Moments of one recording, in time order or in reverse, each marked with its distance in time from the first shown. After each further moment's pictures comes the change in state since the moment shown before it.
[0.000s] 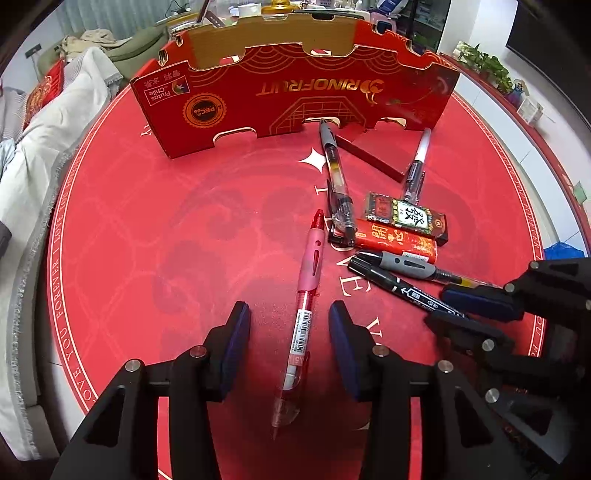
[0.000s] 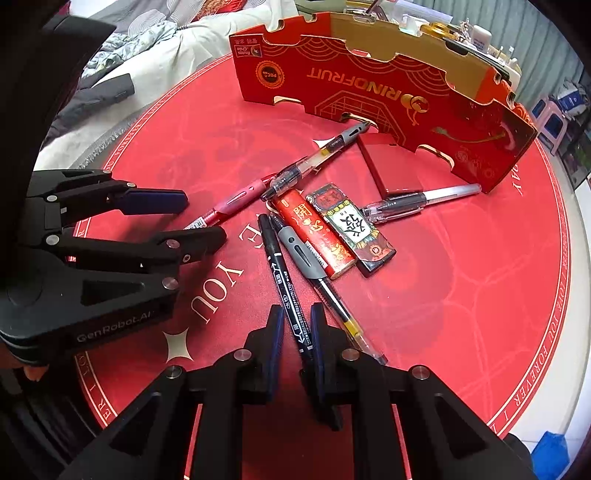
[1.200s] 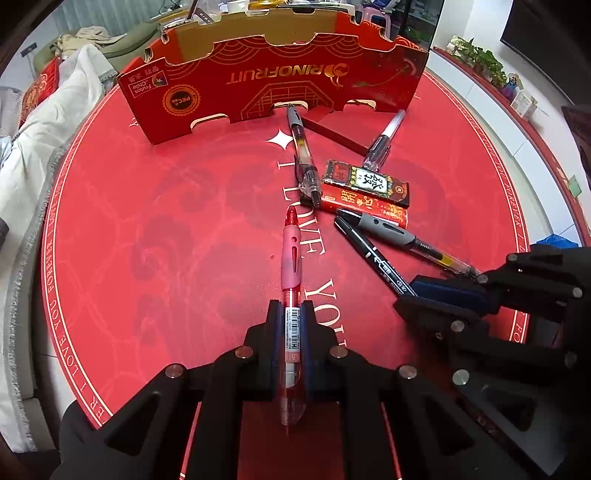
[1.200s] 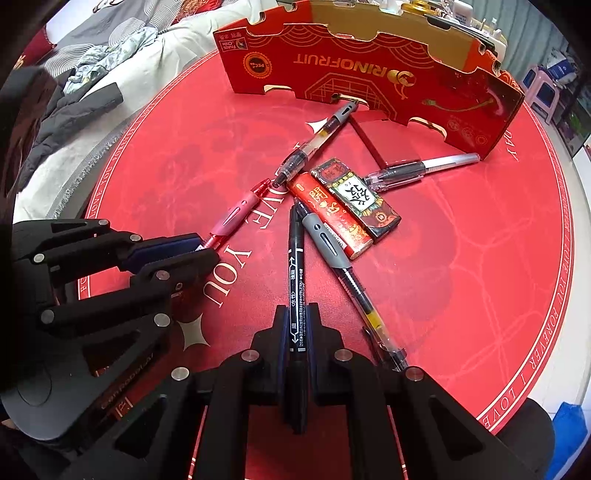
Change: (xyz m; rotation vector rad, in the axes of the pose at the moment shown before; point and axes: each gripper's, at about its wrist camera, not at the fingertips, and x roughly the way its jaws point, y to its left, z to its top) left arm -0.010 -0.030 -0.027 0.000 0.023 -0.020; right arm -0.005 0.002 -0.003 0.092 0.046 0.021
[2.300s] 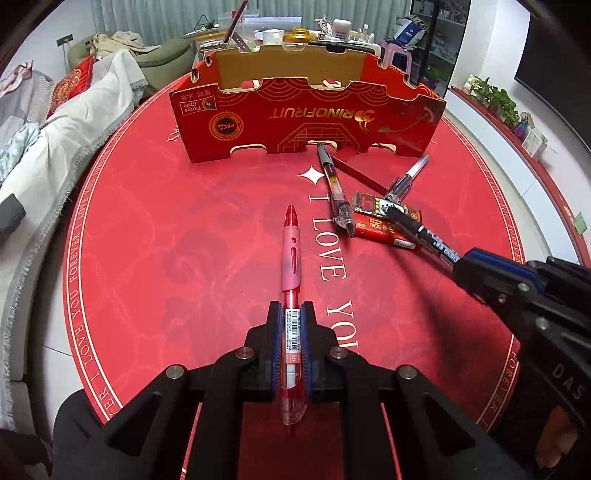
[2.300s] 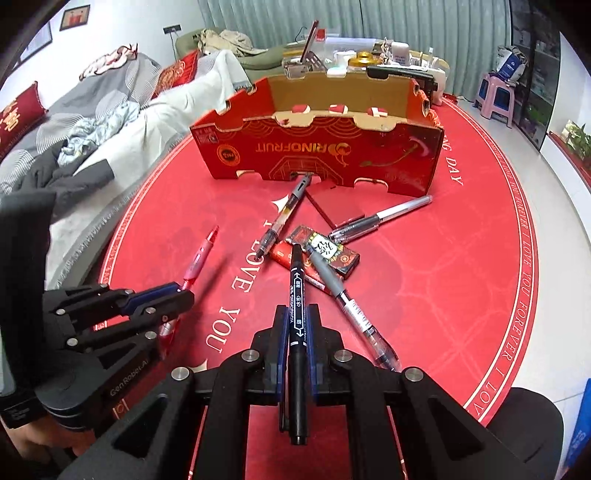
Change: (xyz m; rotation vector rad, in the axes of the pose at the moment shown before) left arm -0.026 0.026 -0.021 -0.093 -0.135 0.030; right arm -0.051 -0.027 -0.024 0.154 -0.289 -0.012
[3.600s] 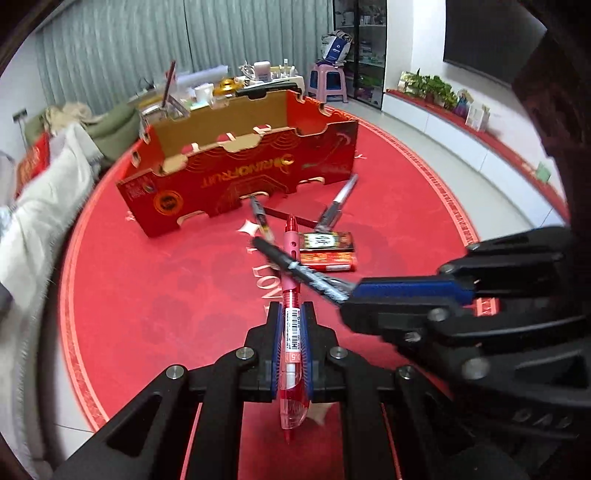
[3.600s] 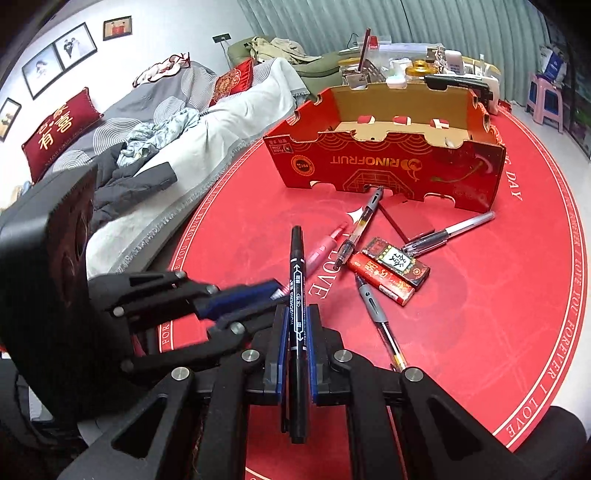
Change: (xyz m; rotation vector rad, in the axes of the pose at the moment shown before) left arm -0.029 -0.039 0.003 0.255 -0.170 -0.061; right arm -0.009 0.018 0.003 -0.062 -0.016 0.250
